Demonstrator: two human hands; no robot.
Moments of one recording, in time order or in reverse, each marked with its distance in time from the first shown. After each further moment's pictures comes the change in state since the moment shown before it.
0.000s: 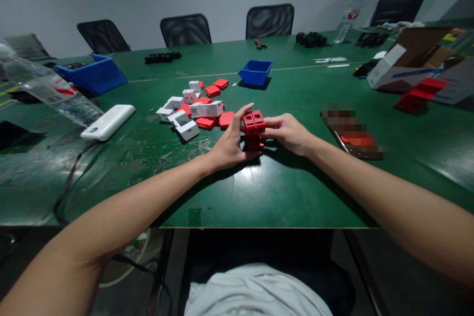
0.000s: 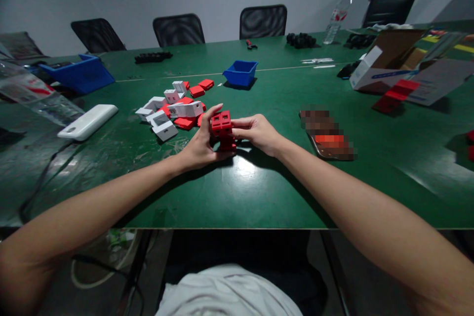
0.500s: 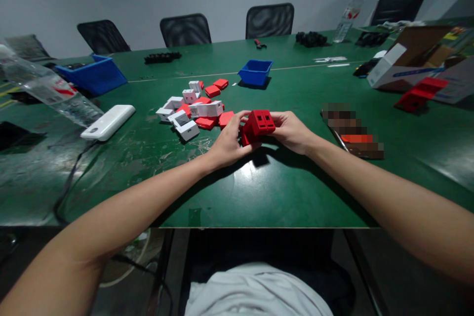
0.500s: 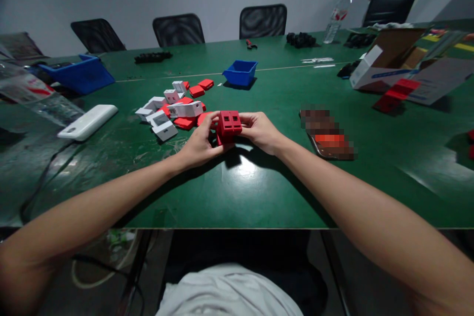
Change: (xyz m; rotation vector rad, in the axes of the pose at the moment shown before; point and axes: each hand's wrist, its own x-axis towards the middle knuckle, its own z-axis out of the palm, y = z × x) left_hand 0.002 -0.006 0.001 0.037 0.019 -0.119; right_hand 0.003 -0.001 0.002 0.070 0.024 -0.085
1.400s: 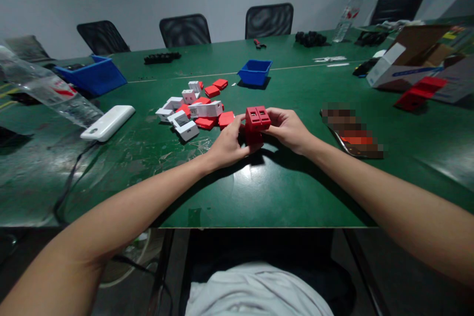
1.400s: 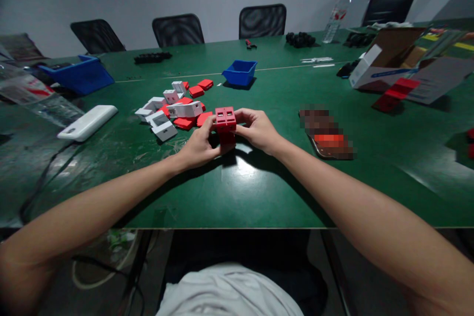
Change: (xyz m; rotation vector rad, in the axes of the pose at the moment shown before) left_hand 0.001 0.014 -0.003 -0.009 -0.045 -0.075; right_hand -0.001 0.000 0.002 -0.166 0.097 -0.115
